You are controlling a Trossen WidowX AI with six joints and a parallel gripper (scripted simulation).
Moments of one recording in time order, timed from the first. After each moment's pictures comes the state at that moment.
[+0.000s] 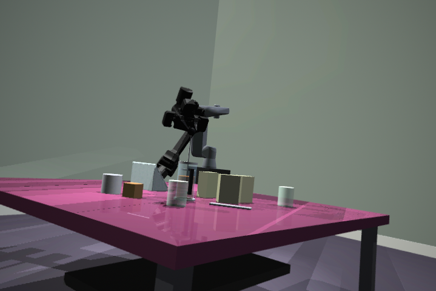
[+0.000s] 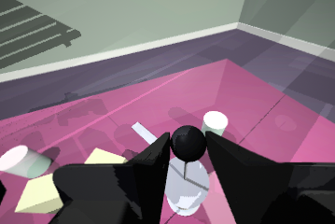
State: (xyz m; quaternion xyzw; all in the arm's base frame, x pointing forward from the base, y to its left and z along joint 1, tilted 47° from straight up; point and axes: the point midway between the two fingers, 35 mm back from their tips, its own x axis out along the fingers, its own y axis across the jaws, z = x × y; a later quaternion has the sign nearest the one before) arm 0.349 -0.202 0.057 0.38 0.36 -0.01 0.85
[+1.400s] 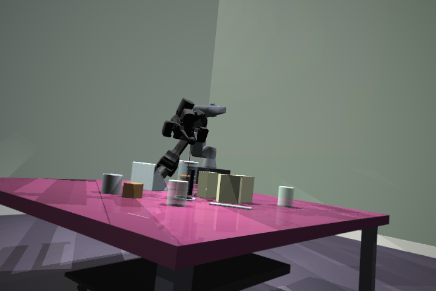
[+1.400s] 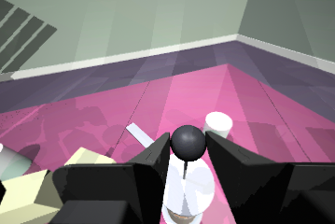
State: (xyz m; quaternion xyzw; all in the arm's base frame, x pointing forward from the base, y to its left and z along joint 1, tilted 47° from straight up) arm 0.351 -0.174 0.022 0.37 0.33 -0.02 0.87
